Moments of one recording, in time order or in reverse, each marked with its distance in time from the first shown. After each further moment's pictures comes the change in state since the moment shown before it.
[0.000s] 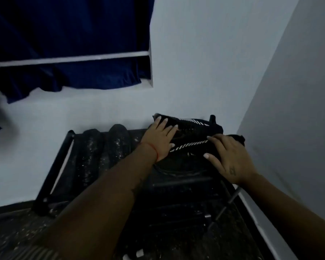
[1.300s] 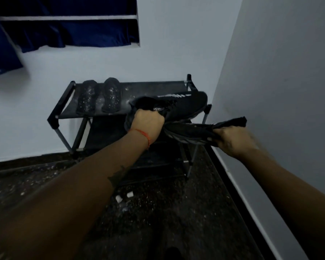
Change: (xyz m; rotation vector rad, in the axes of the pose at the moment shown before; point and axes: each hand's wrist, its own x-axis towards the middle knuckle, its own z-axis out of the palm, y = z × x) left_hand -0.199 0.154 -0.053 -0.120 0.142 -0.194; right_hand -0.209 -0.007 -0.047 -0.200 -0.135 -0.009
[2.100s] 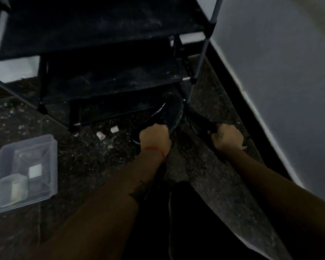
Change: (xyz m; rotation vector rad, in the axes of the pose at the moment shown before) left_hand -0.078 0.181 0.281 -0.485 -0.466 -0.159; right_hand -0.120 -0.048 0.299 0.283 -0.439 0.675
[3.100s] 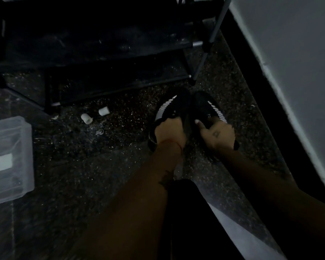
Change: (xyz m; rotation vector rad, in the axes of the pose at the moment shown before) left_hand 0.052 0.014 0.103 -0.234 -0.123 -0.070; right_hand 0.017 -0.023 0.099 0.206 0.040 0.203
